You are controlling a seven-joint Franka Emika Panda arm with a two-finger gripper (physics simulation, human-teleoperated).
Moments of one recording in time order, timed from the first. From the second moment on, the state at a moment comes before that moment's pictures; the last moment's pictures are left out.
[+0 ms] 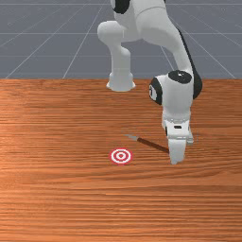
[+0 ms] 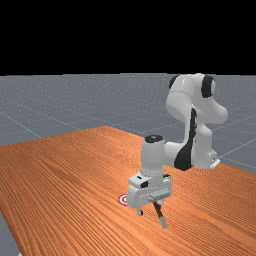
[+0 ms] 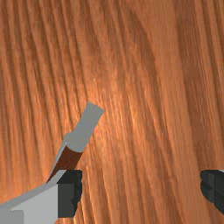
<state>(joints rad) 0.24 0.73 0.03 -1.72 0.00 2.55 -0.40</state>
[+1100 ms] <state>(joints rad) 0.19 0.57 0.09 -2.04 0.03 2.70 -0.51</state>
